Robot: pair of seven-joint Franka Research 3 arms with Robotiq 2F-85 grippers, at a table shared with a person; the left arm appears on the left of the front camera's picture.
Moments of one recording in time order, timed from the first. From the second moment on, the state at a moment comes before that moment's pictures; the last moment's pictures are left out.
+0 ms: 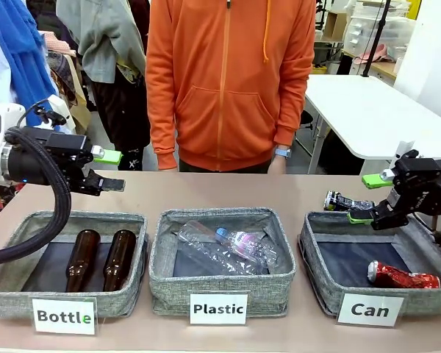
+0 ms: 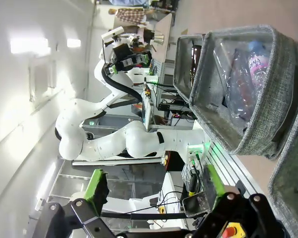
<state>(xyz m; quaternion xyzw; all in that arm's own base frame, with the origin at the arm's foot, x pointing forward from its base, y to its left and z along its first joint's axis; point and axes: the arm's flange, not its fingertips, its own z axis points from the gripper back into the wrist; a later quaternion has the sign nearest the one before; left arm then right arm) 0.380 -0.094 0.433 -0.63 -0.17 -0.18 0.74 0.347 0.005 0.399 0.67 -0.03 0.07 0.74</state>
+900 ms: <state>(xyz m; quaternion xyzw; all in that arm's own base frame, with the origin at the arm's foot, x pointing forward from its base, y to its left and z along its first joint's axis) 0.343 -0.033 0.407 -0.55 0.00 -0.12 0.82 0.434 -0.019 0.494 0.29 -0.17 0.12 0.93</state>
